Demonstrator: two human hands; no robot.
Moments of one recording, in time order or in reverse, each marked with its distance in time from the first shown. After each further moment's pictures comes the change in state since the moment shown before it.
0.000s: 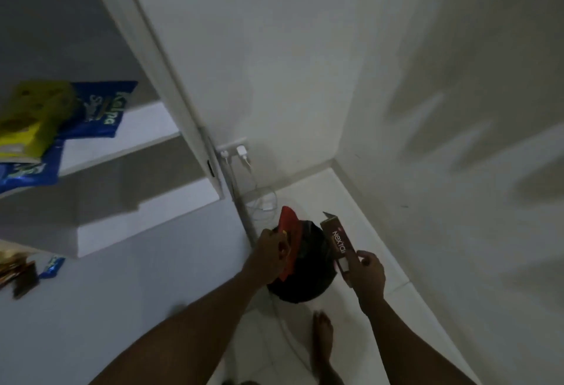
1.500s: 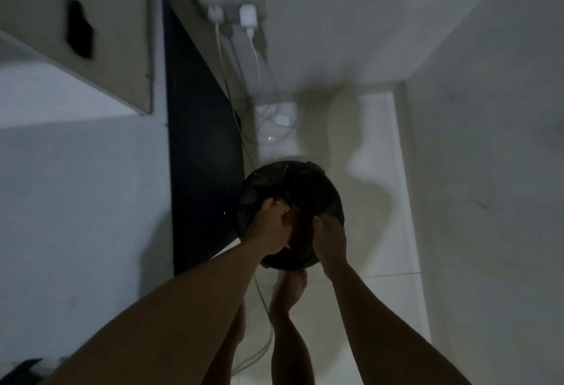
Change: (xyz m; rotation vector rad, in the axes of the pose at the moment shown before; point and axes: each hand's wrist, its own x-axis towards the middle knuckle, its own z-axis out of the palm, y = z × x) left_hand 0.197 -0.121 0.218 -0.178 -0.058 -0.566; right_hand 0.242 0.128 0.159 -0.488 -0.502 -0.014
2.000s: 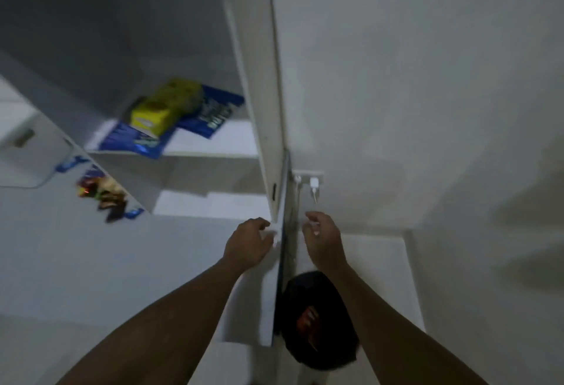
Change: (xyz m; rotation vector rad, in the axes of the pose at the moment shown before) left_hand -0.246 0.039 -0.301 -0.021 0.574 0.186; right_hand -0.231 -0.302 -0.063 0.013 -0.030 -0.777
